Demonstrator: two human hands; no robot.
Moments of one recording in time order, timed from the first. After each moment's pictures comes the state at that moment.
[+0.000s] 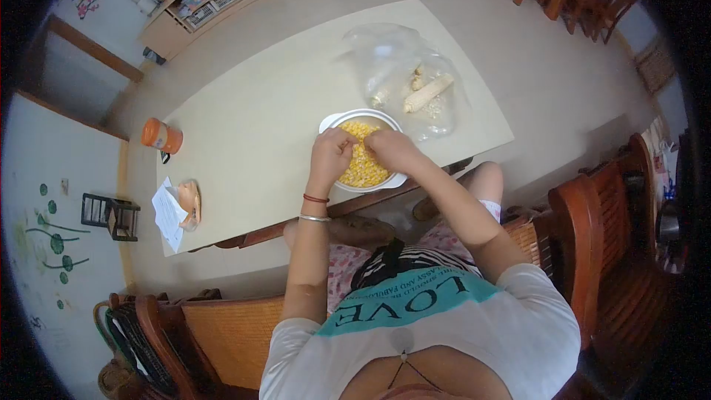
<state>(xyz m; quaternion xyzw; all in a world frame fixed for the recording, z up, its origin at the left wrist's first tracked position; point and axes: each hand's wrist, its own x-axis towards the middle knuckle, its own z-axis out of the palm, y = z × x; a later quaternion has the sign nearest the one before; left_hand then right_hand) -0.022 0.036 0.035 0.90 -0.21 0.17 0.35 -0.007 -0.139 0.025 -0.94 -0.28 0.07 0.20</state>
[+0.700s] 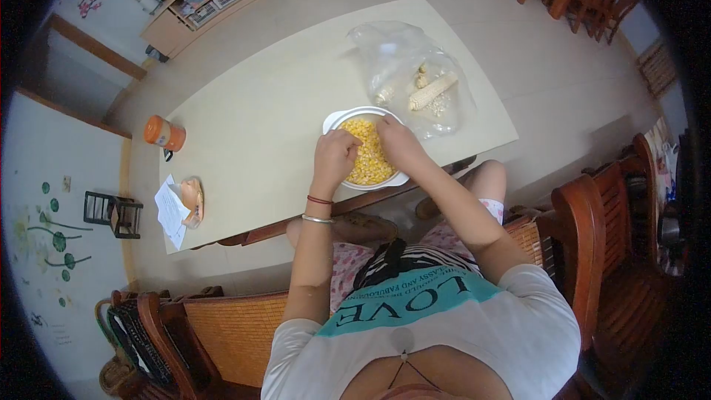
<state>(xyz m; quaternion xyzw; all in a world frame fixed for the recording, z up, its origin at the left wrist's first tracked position) -0.024 0.038 0.025 0.91 -0.23 0.17 0.30 -0.012 -0.139 0.018 -0.93 -0.20 -0.10 0.31</state>
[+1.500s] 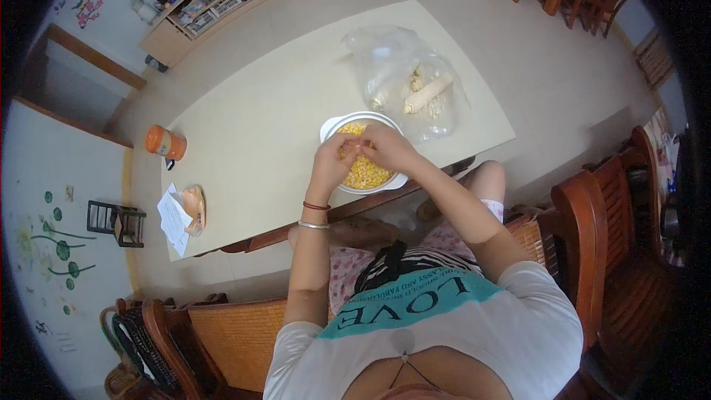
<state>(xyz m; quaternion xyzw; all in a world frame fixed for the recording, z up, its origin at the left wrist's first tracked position) -0.031 0.032 0.040 0.87 -0.17 0.10 0.46 -0.008 -0.135 0.032 -0.88 -0.26 0.00 0.41</state>
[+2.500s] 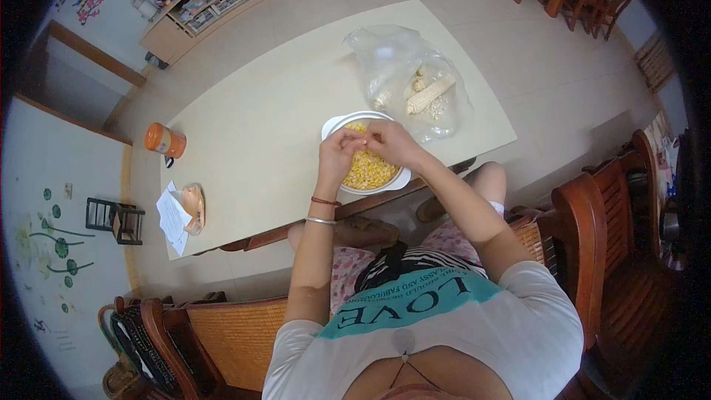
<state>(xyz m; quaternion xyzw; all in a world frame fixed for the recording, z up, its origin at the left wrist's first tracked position) -0.026 0.021 0.042 0.78 -0.07 0.01 0.62 0.001 -0.141 0.031 -0.85 -0.23 0.02 0.48</state>
